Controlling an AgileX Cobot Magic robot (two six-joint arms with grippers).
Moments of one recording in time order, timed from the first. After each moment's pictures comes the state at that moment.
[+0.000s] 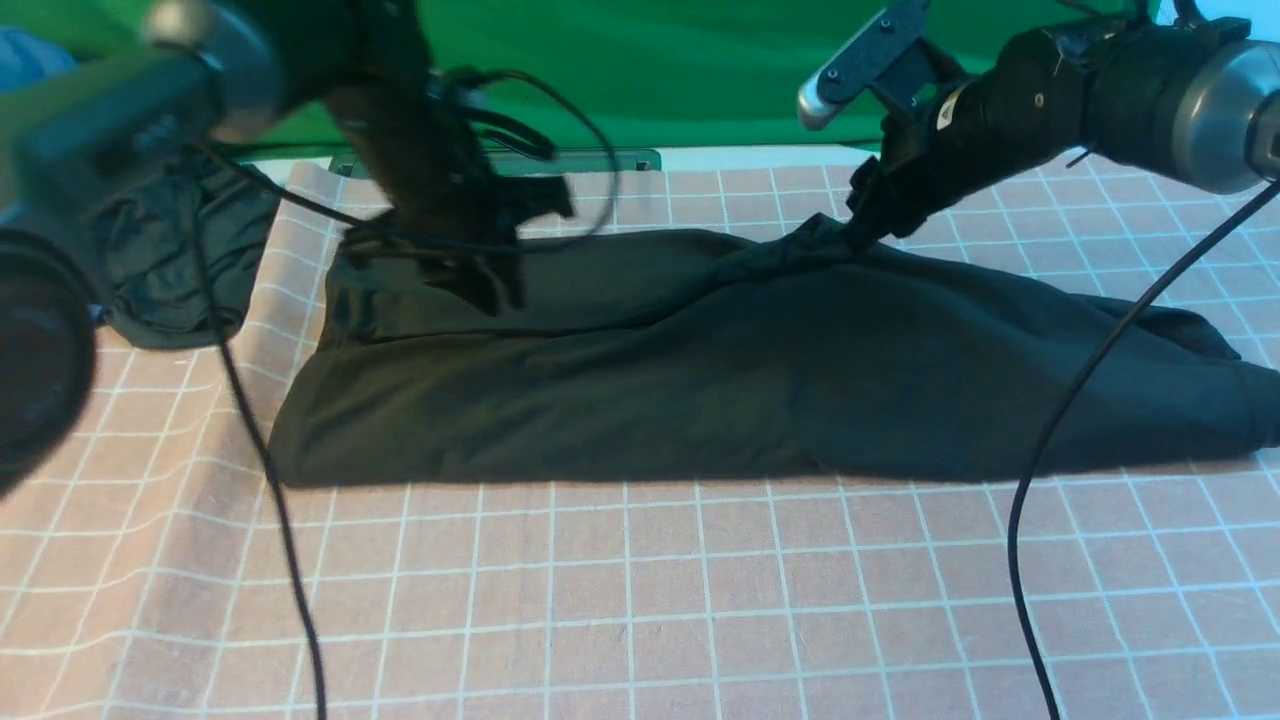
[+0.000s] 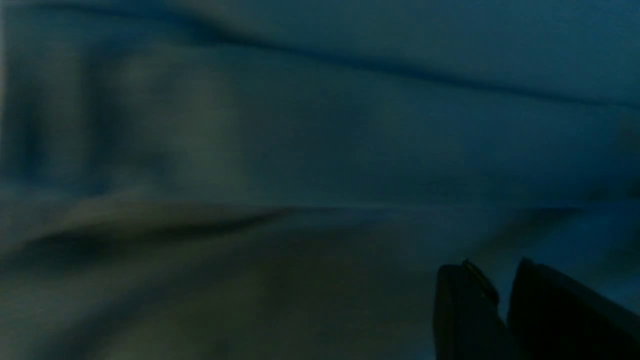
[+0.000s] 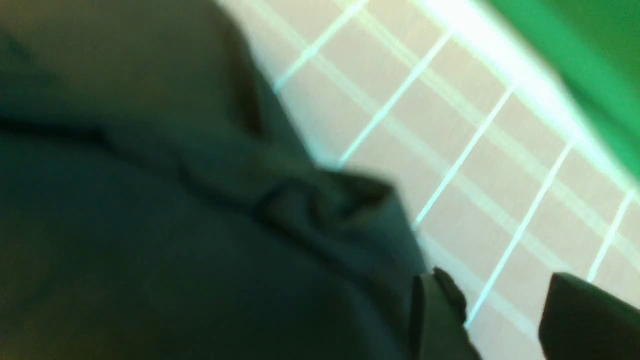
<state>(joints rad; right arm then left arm) 0.28 2.08 -1.65 0.00 0.49 -0.47 -0.24 2.15 -1.85 -0.13 1.07 -0.29</state>
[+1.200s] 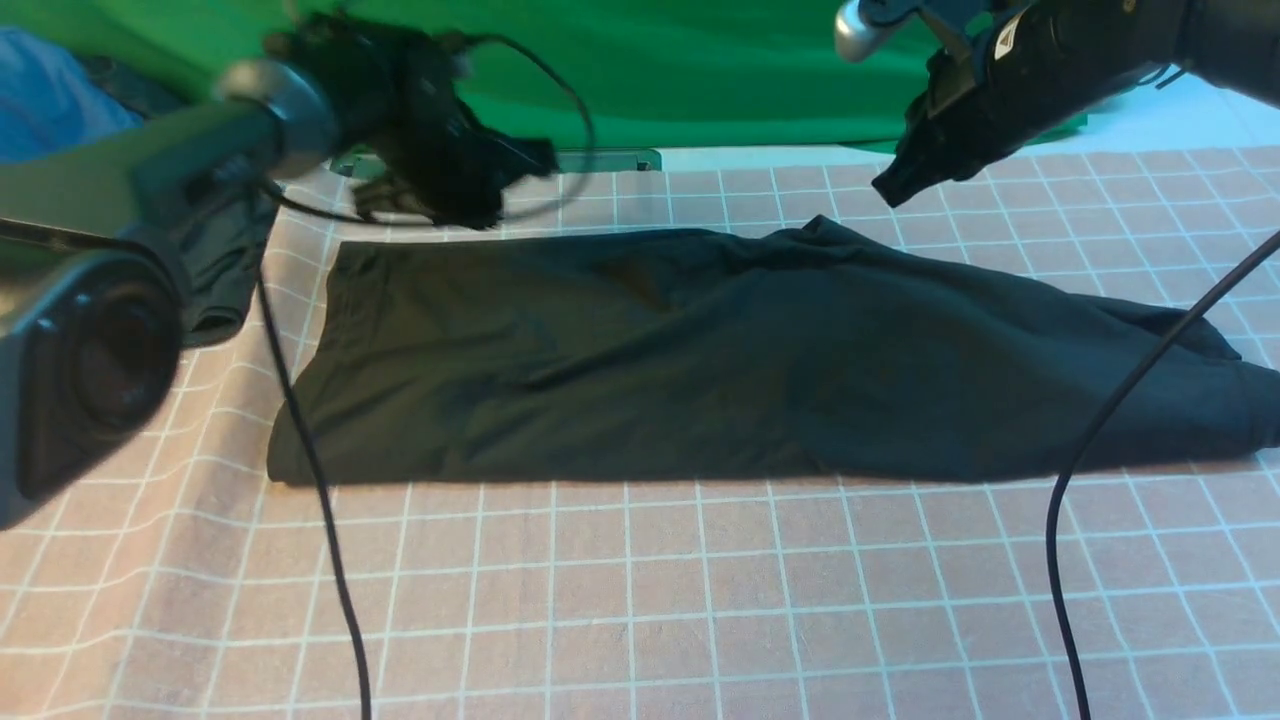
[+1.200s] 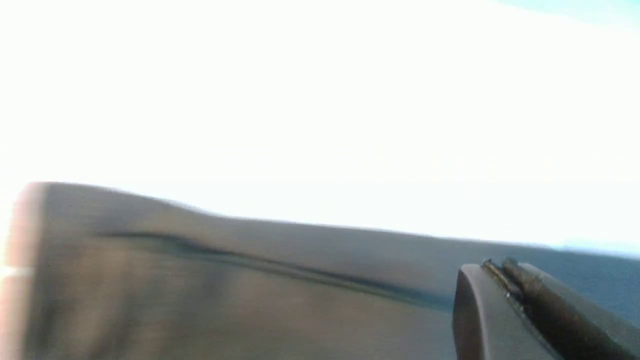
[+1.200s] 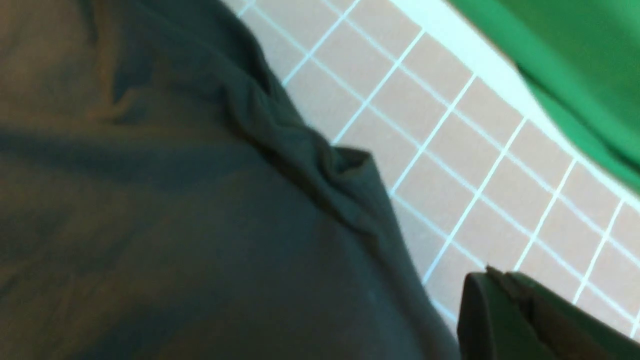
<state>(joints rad) 0.28 1.93 -1.65 0.01 0.66 -0.42 -0.16 2.28 -1.98 0.08 0.76 -0.44</state>
